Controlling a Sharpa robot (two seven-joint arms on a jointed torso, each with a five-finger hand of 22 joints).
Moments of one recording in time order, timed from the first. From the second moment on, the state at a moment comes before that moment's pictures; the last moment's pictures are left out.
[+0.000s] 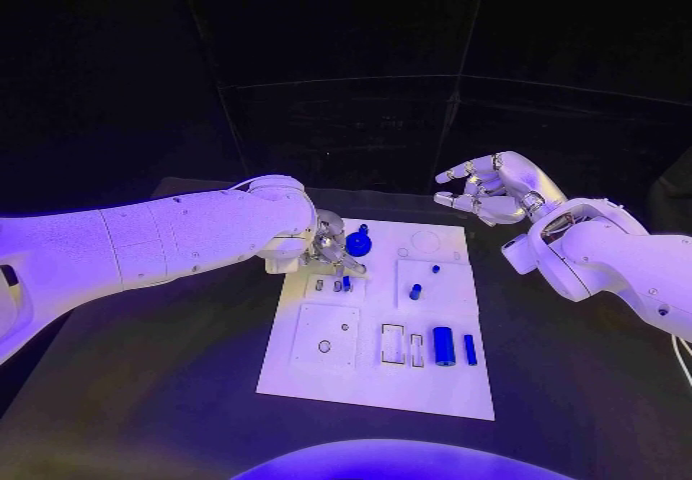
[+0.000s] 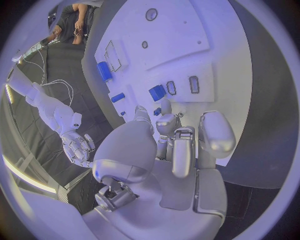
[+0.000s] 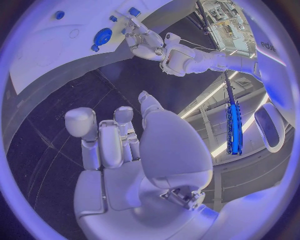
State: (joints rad) left arm 1.34 -0.61 -0.16 1.33 -1.00 0.23 -0.53; left_hand 1.15 0.14 -0.33 0.27 0.05 0.94 0.05 0.62 0.39 1.26 -0.03 1.18 0.93 1.47 -0.08 1.55 1.31 0.10 1.44 0.02 1.23 1.05; right arm 1.21 -0.83 0.00 1.49 -0.91 -0.46 0.23; right_hand 1.34 -0.06 0.02 0.18 0.27 0.88 0.15 0.15 0.07 1.24 0.06 0.94 0.97 1.47 -0.02 1.34 1.25 0.12 1.30 0.08 1.23 0.83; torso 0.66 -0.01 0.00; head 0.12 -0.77
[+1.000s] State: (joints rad) left arm 1.34 -0.59 -0.18 1.32 -1.01 0.29 -0.54; left_hand 1.16 0.15 -0.32 0.25 0.05 0.94 0.04 0.64 0.41 1.26 -0.03 1.19 0.95 1.47 -0.08 1.56 1.31 0.10 1.44 0.02 1.24 1.06; right arm 1.21 -0.83 0.00 1.49 -0.91 -0.45 0.22; right_hand 1.34 -0.06 0.02 0.18 0.30 0.88 0.15 0.16 0.07 1.24 0.06 0.94 0.97 1.47 -0.02 1.34 1.25 0.12 1.30 0.08 1.23 0.83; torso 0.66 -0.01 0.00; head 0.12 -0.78
